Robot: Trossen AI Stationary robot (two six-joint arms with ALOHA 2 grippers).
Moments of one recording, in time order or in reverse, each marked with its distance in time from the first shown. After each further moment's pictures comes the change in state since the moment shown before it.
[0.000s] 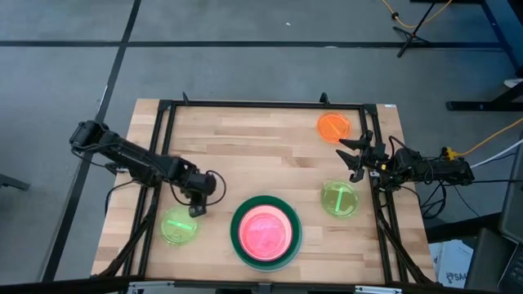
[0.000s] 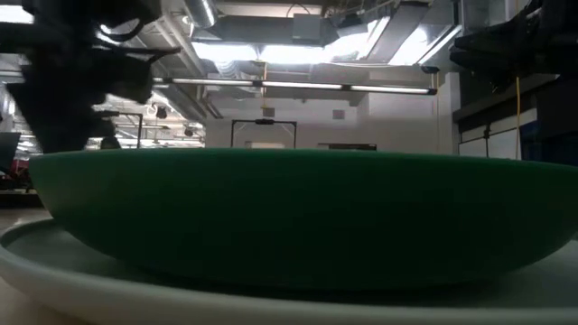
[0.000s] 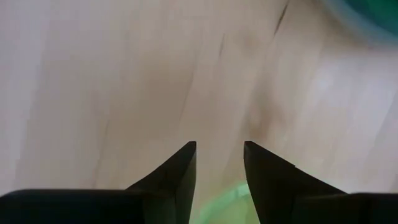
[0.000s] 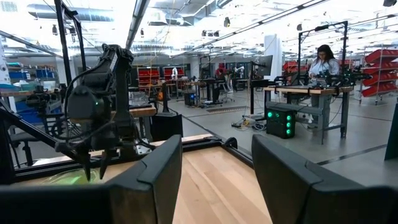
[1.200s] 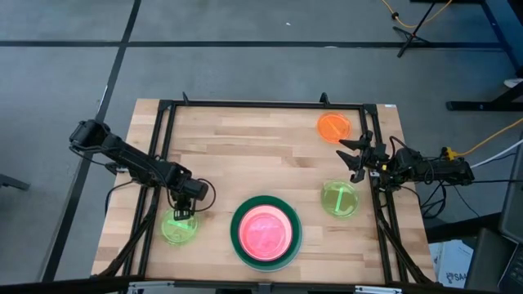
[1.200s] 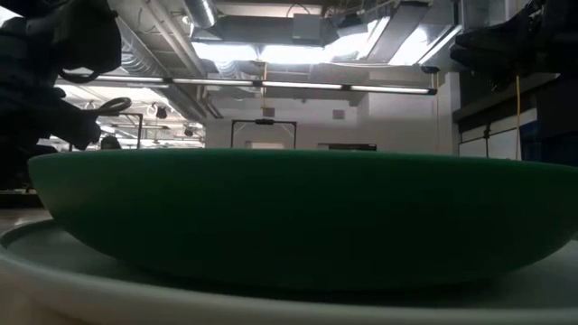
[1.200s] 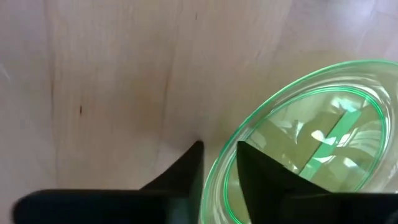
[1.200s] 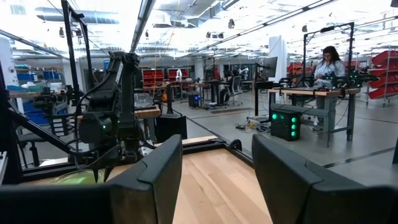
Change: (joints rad) left arm -0.067 -0.001 -0.182 -0.009 0.159 0.052; right arm 0.000 0.000 0.000 0.009 -0.019 0.000
